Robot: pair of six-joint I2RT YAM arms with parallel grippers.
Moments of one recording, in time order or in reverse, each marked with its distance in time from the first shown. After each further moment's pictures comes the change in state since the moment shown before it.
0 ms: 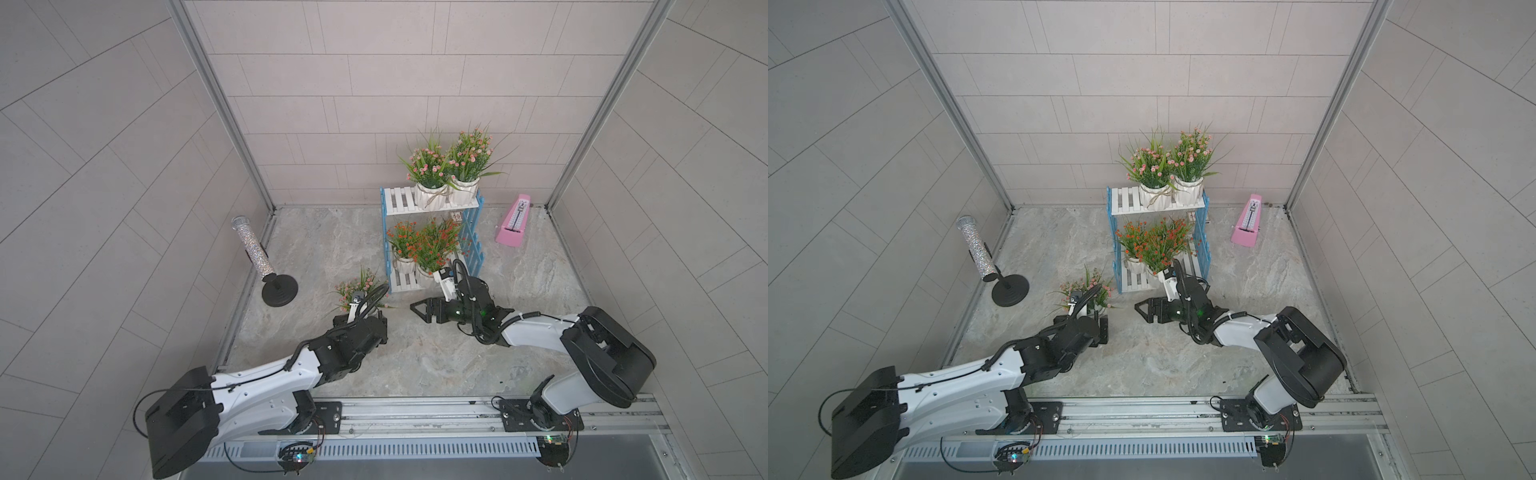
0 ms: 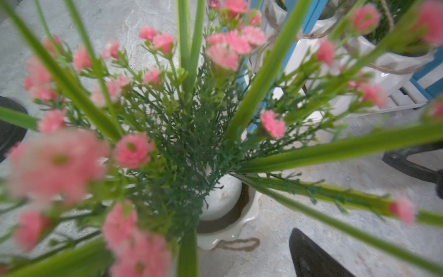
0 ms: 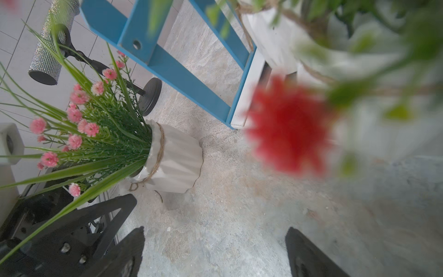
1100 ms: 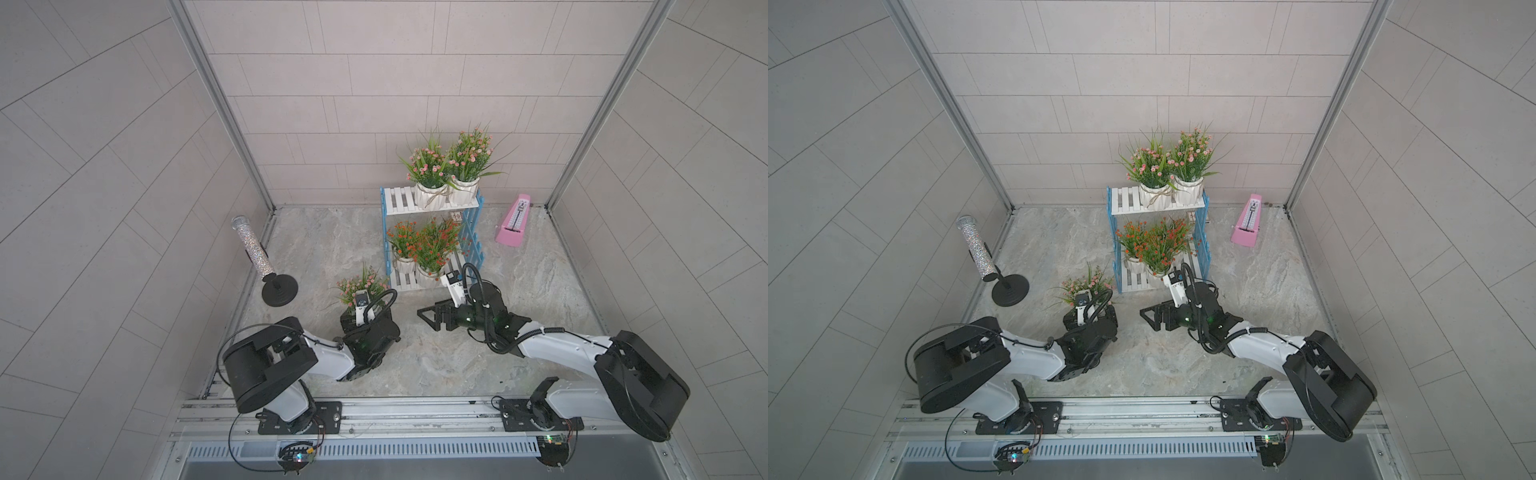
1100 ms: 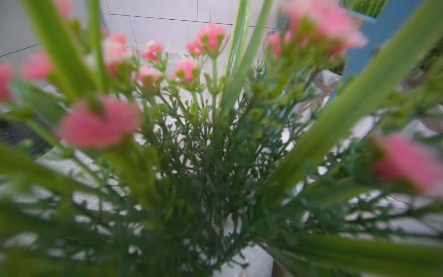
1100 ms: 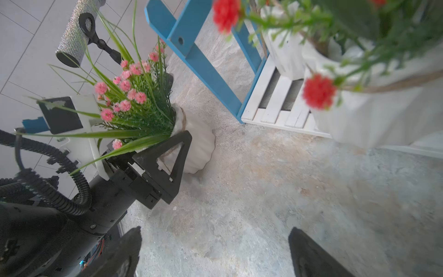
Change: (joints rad) left arm 0.000 0.525 -0.083 0.796 -0.351 0.030; right arm 0.000 -0.198 -0.078 -0.103 0.000 -0.099
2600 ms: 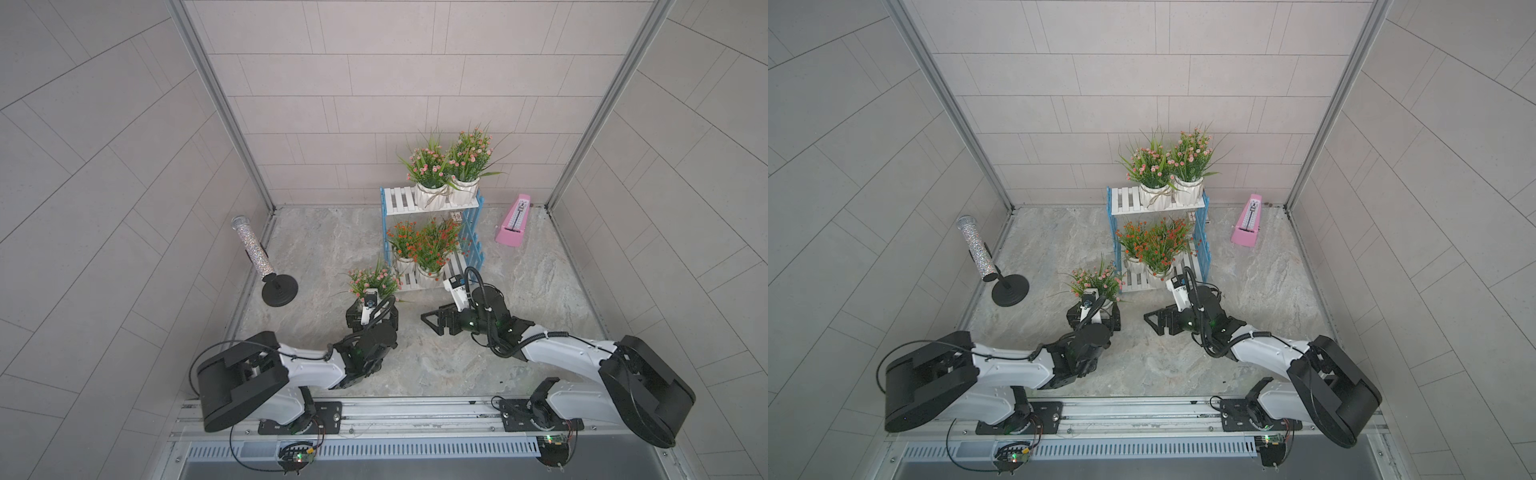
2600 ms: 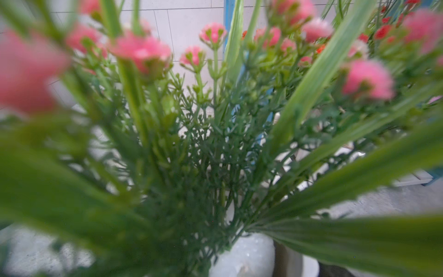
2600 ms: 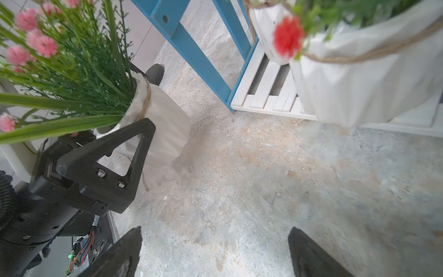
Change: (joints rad) left arm -0.087 -0.264 -0.021 -0.056 0.041 0.255; right arm -0.006 -0.050 -0.038 -0.027 0.015 -0.020
